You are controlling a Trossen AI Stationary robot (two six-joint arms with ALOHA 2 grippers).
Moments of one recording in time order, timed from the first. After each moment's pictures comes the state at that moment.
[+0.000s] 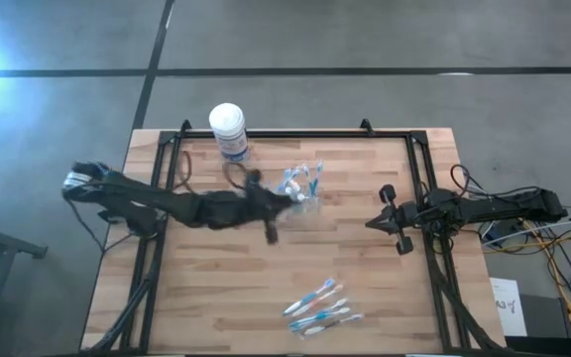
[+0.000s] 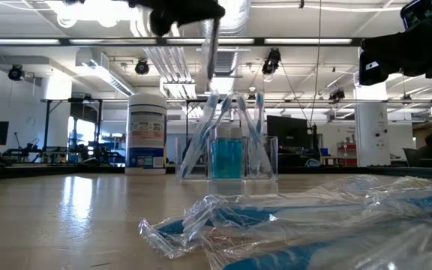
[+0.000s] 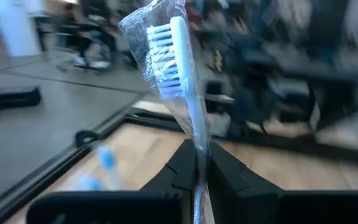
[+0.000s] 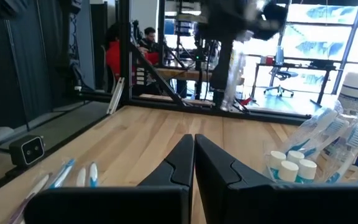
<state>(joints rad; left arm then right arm) -0.15 1.36 0.87 0.45 -0.48 -0.08 0.03 0.34 0.01 0.38 -0.18 -0.02</state>
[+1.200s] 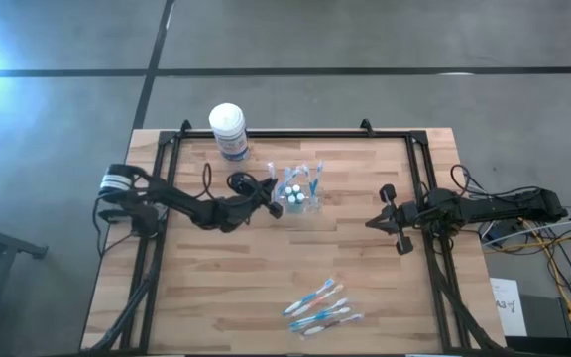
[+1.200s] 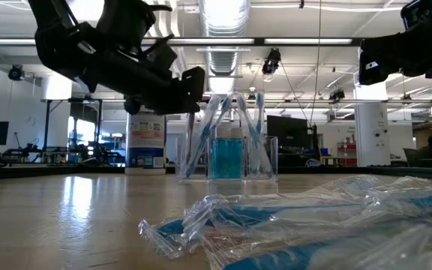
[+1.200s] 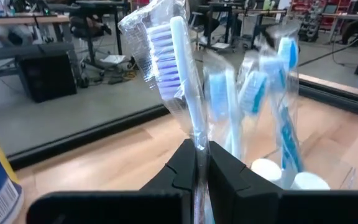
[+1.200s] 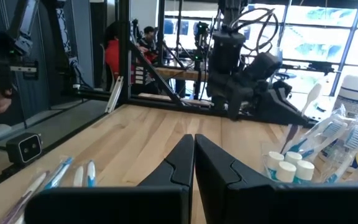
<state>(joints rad) -0.03 1.68 0.62 0.88 -0.89 -0.25 0.03 0.34 0.01 0.38 -0.18 -0.04</state>
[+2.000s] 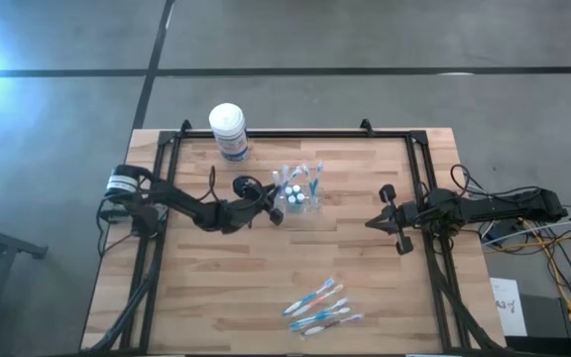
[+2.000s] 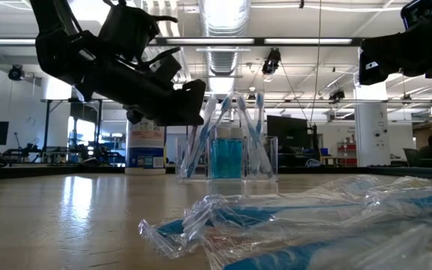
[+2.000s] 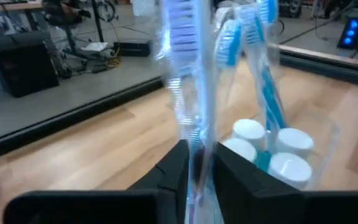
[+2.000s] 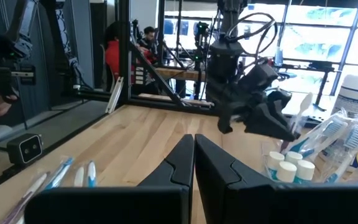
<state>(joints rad) -0.04 1.71 0.62 0.84 -0.81 -0.26 0.03 0.34 0.01 0.38 -0.18 -0.03</state>
